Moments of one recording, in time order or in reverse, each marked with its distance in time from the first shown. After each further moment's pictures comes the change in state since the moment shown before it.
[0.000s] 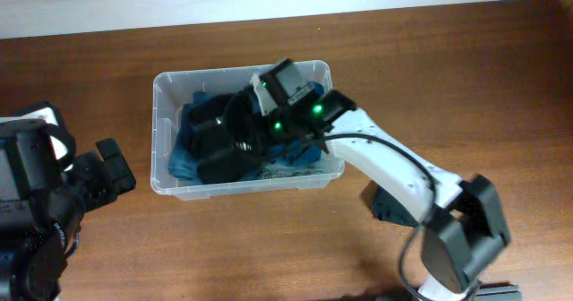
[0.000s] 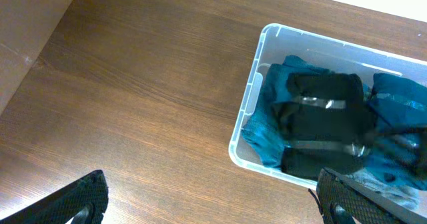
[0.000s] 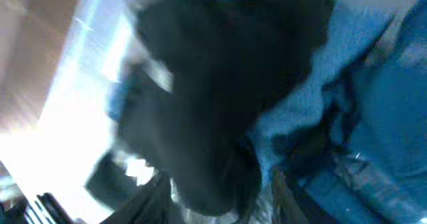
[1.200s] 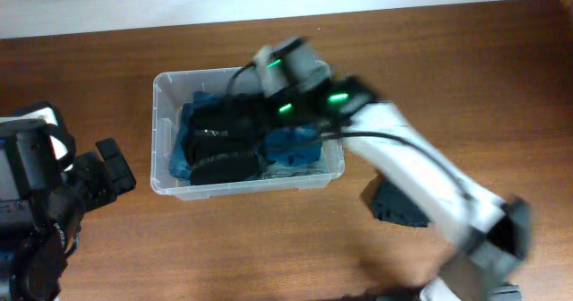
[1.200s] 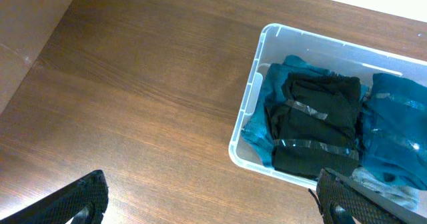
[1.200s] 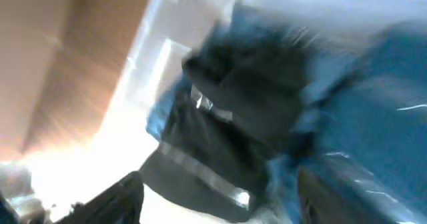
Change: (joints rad) left arm 0.000 0.000 0.000 0.000 0.000 0.000; right arm -0.085 -0.134 0.140 -0.153 0.003 0.046
